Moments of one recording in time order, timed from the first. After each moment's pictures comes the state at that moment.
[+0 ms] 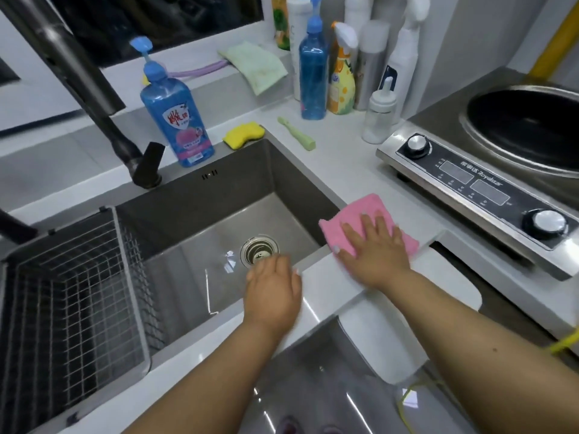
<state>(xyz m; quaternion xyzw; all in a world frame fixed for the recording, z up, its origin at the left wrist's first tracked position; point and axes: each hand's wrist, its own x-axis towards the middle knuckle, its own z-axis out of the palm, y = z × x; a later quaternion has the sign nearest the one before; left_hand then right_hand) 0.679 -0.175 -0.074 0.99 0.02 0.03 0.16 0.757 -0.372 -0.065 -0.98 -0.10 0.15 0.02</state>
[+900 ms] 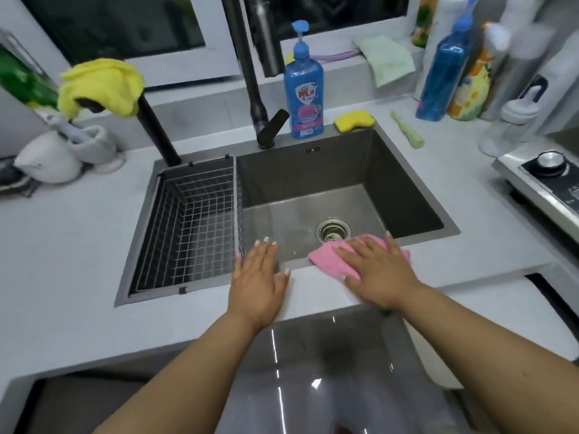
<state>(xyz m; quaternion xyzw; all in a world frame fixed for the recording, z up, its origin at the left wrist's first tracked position) 0.556 -0.081 -0.067 0.98 0.19 0.02 0.10 0.696 -0.285 -0.059 -0.91 -0.40 0.12 -0.04</state>
